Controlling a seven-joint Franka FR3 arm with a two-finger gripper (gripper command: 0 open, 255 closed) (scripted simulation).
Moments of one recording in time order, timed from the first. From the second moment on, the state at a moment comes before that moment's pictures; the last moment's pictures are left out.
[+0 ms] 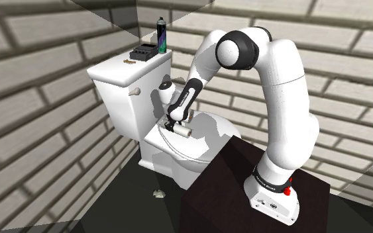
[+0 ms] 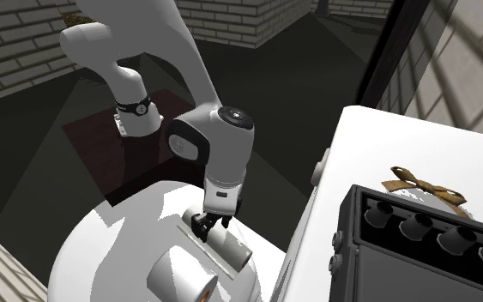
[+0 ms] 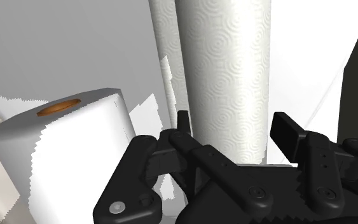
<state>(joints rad) -0.06 0.56 -0.03 -2.10 -0.51 2.62 0.41</state>
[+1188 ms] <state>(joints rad) -0.09 0.39 0.01 -2.14 -0.44 2.49 0.34</state>
